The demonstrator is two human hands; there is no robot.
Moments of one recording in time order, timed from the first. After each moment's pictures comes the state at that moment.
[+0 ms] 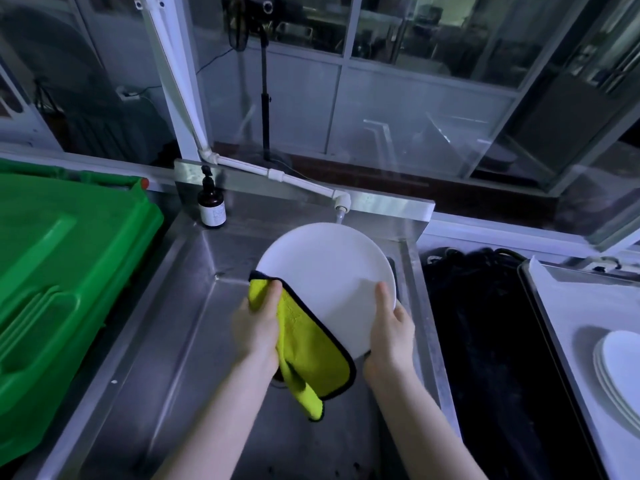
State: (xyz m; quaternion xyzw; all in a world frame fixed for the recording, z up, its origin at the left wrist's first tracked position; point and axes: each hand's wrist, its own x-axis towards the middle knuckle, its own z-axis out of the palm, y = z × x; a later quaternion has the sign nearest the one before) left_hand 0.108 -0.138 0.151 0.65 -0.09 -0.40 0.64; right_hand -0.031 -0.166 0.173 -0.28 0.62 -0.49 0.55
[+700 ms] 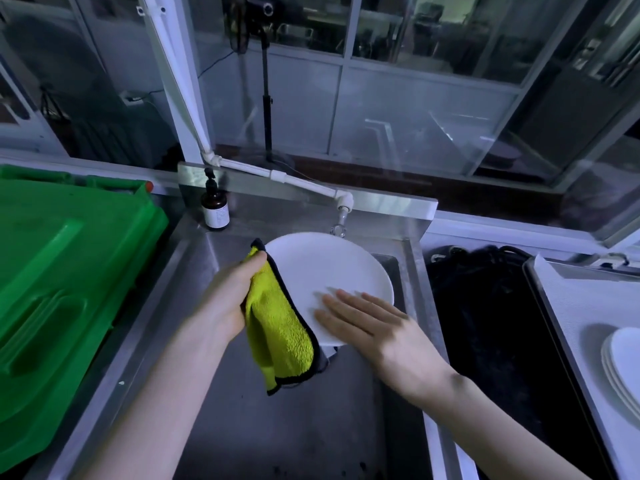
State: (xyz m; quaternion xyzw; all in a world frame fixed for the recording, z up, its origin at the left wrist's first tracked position) left_hand 0.172 -0.162 0.178 0.59 -0.14 -0.55 0.57; right_hand -0.074 -0.161 0.196 -0.96 0.21 -0.19 -0.05
